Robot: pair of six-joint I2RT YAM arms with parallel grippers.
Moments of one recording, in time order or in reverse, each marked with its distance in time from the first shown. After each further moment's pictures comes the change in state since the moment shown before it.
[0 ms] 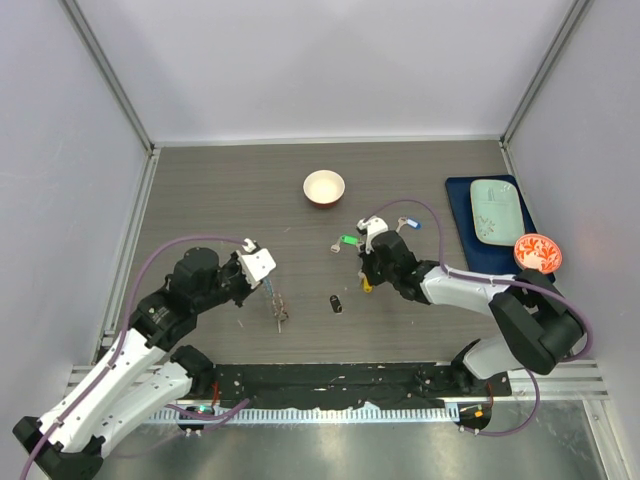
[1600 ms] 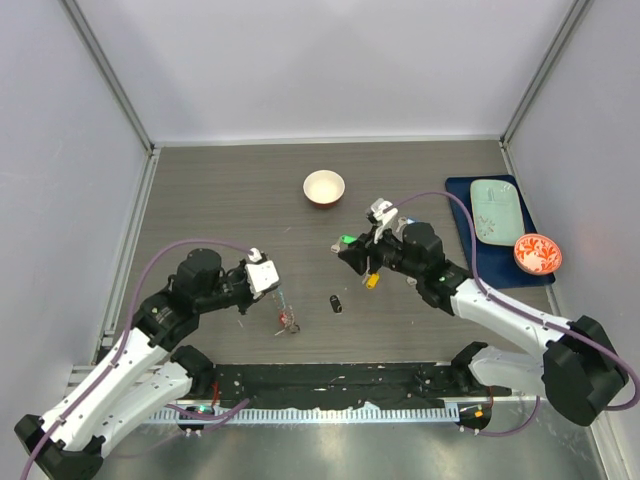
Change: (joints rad) left arm 0.000 0.008 -0.021 0.011 0.181 0.037; right arm -0.038 -0.306 -0.032 0.130 -0.316 -0.028
